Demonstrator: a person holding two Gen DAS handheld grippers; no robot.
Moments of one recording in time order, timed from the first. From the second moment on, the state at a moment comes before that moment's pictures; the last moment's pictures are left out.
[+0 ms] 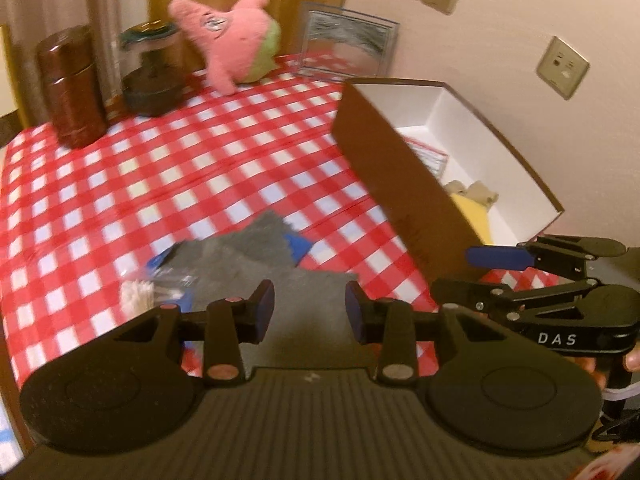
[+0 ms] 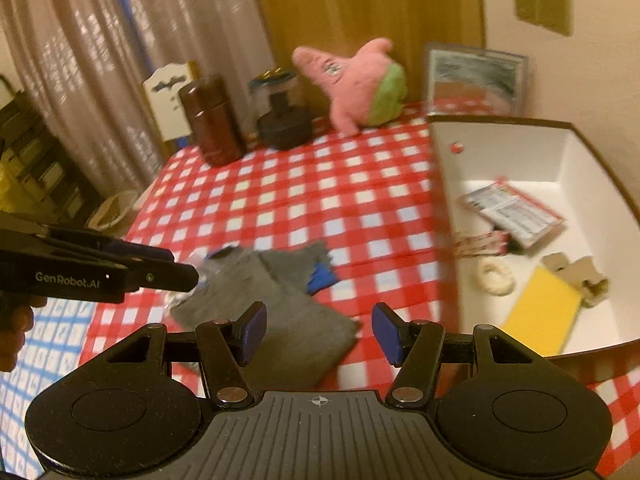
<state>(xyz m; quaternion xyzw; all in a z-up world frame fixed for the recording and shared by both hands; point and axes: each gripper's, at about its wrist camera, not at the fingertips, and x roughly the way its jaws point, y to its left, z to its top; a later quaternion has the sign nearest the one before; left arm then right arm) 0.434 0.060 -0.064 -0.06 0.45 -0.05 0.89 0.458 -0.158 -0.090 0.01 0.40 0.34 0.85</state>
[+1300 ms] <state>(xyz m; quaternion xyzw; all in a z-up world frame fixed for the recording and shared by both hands) 0.359 0.131 -0.134 -0.10 0.50 0.09 0.86 0.420 -0.025 -0.173 -0.13 0.40 0.44 0.80</state>
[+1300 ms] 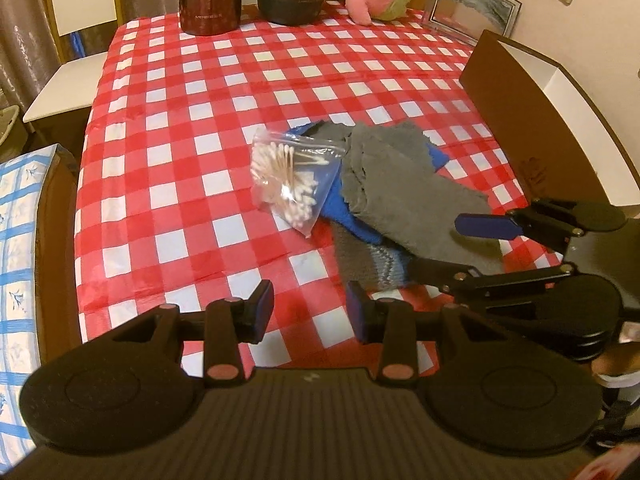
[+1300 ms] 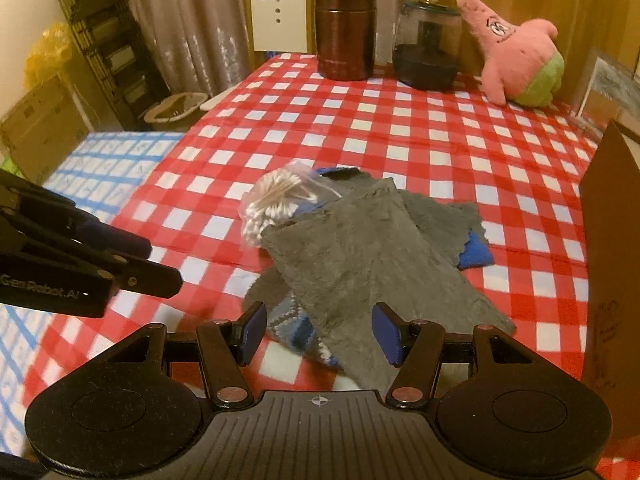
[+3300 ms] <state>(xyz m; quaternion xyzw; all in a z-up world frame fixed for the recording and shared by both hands) 0.466 0.174 -0.191 -0.10 0.51 0.08 0.85 0.535 -0.096 -0.140 0.08 0.41 0.31 0.85</state>
